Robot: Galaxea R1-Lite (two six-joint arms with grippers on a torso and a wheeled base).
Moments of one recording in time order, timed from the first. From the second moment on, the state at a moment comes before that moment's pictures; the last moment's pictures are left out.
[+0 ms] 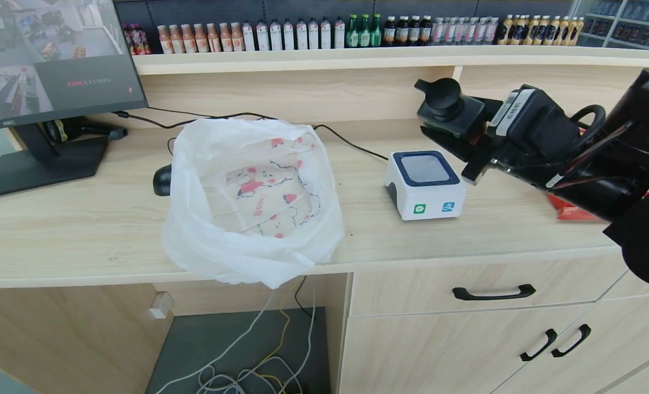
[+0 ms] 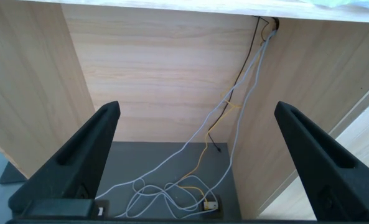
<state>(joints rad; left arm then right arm) 0.00 0.00 0.00 0.00 0.00 0.00 0.36 1.69 -0.98 -0.99 0.43 -0.97</state>
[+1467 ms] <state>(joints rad) 0.00 0.00 0.00 0.00 0.00 0.00 0.29 1.86 -1.05 -0.99 0.52 -1.07</state>
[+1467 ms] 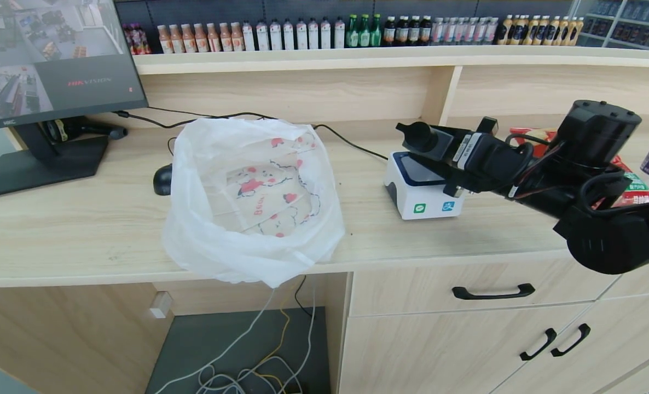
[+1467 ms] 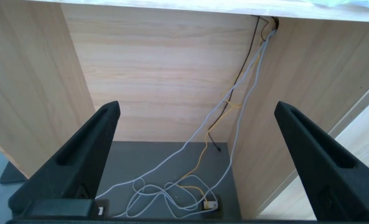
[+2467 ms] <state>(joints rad) 0.00 0.00 0.00 0.00 0.00 0.00 0.30 1.86 -1.06 -0.99 0.52 -1.05</state>
